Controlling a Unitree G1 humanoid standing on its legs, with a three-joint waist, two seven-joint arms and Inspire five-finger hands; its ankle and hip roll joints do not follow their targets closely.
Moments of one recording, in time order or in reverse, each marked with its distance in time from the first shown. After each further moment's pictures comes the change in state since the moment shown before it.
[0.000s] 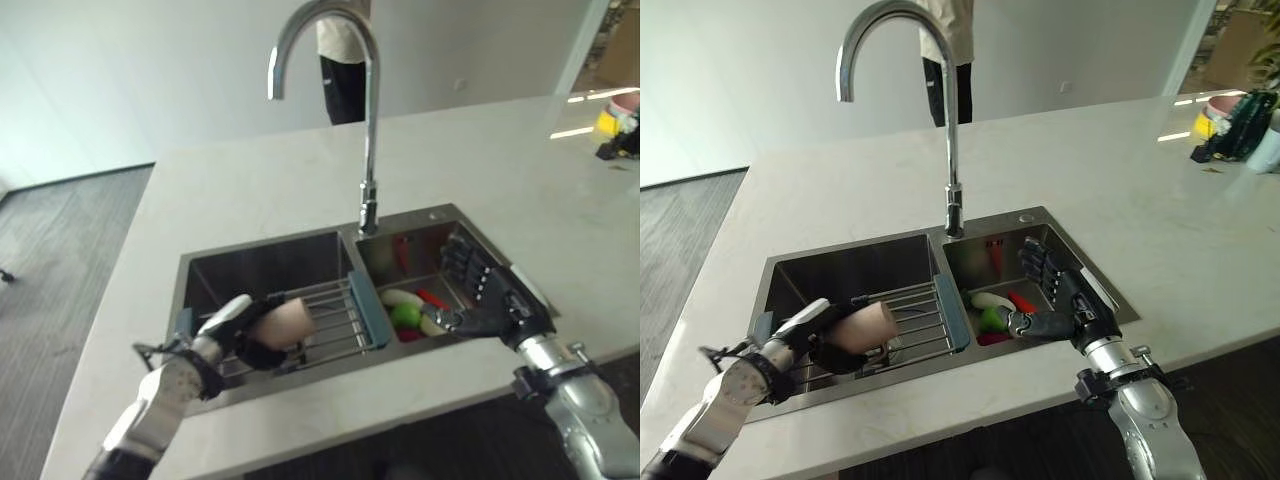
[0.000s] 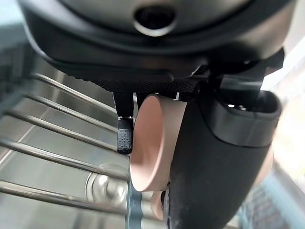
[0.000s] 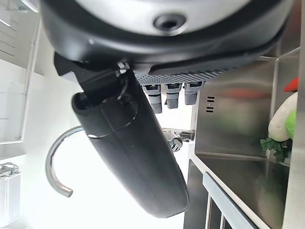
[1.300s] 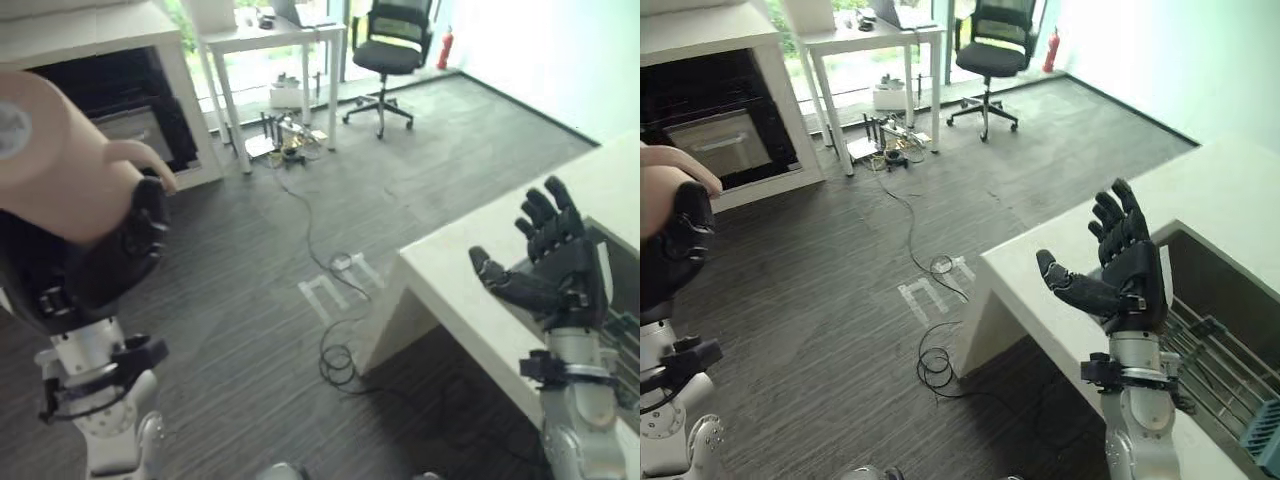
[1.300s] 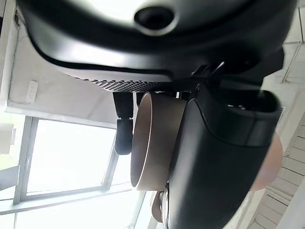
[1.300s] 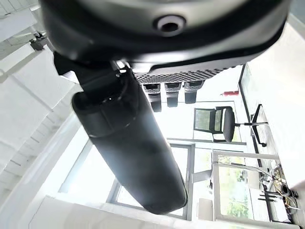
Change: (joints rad) left arm 0.016 -0.234 0.339 -0.318 -0.601 -0.639 0.381; right arm -0.015 0.201 -0.062 -0.053 -0.039 -0.241 -0.237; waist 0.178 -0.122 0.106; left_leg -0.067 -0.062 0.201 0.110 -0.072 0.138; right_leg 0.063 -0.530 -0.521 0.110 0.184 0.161
